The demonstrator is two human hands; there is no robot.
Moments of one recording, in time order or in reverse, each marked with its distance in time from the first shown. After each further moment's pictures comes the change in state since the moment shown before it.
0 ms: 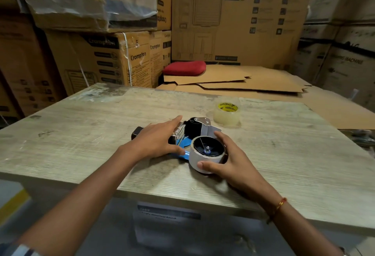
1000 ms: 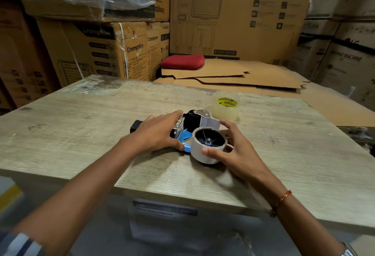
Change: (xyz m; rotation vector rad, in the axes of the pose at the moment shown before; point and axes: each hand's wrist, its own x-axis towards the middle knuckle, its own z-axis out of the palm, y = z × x) left_hand 0.015 0.002 0.007 -0.039 0.016 -0.036; right_hand 0.010 0.005 -0.016 0.043 0.004 0.052
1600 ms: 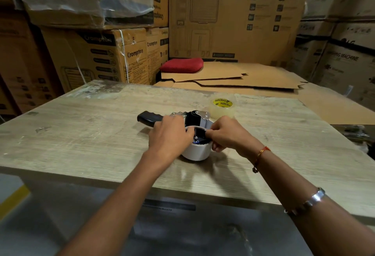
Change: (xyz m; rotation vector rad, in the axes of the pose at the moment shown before) left_hand -0.035 0.083 -0.008 -0.038 0.338 -0.290; right_hand 0.041 -0.039 -0.008 -0.224 -0.087 0.212
